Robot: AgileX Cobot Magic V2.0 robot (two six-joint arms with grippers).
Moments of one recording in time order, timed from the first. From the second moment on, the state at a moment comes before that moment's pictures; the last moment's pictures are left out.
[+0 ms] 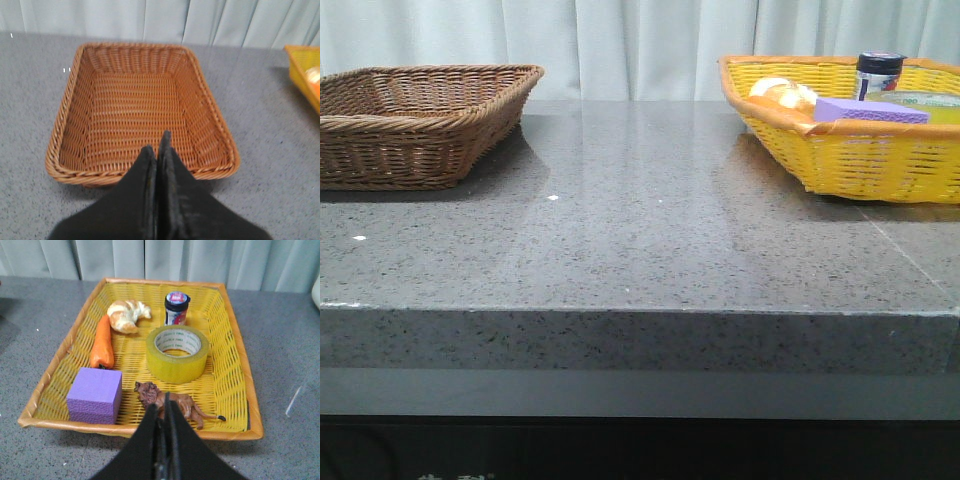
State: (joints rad) left arm -0.15 0.76 -0.81 -0.05 0.49 -0.02; right arm -0.01 0.59 -0.78 0.05 0.56 -0.02
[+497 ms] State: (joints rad) left arm -0.15 1.00 -0.81 0.02 0.49 -0.02; right arm -0.01 0.85 -0.78 0.05 0.60 -0.02
